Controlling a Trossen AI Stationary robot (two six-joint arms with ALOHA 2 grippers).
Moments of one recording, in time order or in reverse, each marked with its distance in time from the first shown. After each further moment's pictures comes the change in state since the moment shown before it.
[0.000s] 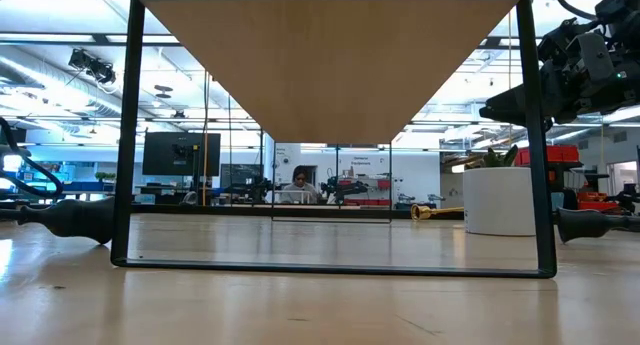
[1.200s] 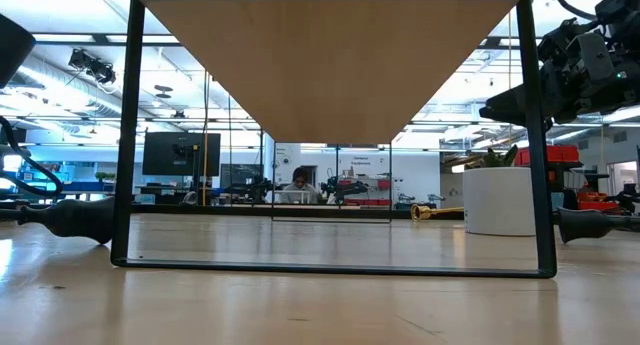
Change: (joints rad) left arm 0.024 0.190 0.000 0.078 0.055 0.009; right arm 0.000 0.000 0.000 0.000 0.000 0.000
